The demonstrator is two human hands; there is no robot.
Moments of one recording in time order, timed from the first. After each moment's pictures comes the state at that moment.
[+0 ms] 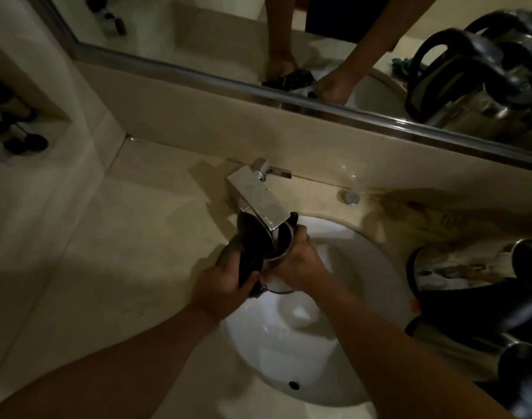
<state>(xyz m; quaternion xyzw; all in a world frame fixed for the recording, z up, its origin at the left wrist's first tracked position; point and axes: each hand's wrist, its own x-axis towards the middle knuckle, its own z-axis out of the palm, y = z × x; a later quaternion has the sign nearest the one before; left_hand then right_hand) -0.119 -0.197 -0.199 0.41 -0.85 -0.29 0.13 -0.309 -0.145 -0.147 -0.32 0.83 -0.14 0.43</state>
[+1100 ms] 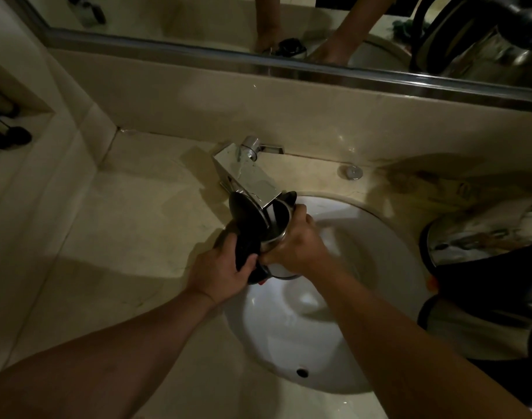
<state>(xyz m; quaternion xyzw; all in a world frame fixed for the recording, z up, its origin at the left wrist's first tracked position) -0.129 -0.195 -0.194 0.45 -0.85 -0.25 0.09 -0.313 -0.136 -0.162 -0.33 0.82 -0.24 0.40</state>
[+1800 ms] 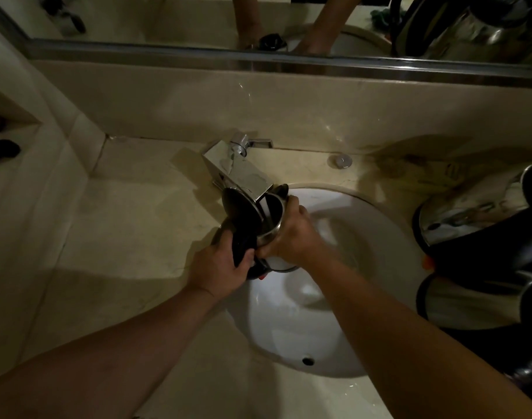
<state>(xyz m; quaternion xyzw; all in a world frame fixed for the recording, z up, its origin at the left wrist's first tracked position) -0.132 -0.191 -0.187 0.44 -0.86 -0.22 0.11 -0.308 -0.134 -0.162 -0.33 0.82 -0.25 0.39</state>
